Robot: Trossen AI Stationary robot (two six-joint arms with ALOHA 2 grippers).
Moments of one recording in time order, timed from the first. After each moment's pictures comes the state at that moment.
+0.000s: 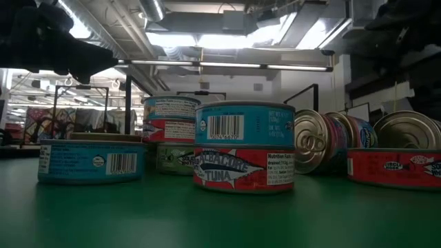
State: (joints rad) left arm -0.01 0.02 0.01 0.04 -0.21 -0.03; right arm -0.16 0.30 0.45 -0.45 -0.26 0.61
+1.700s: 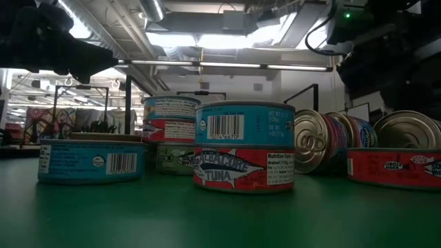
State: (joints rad) left arm -0.01 0.02 0.01 0.04 -0.21 -0.02; right arm -0.16 1.11 0.74 -0.95 -0.42 0.79
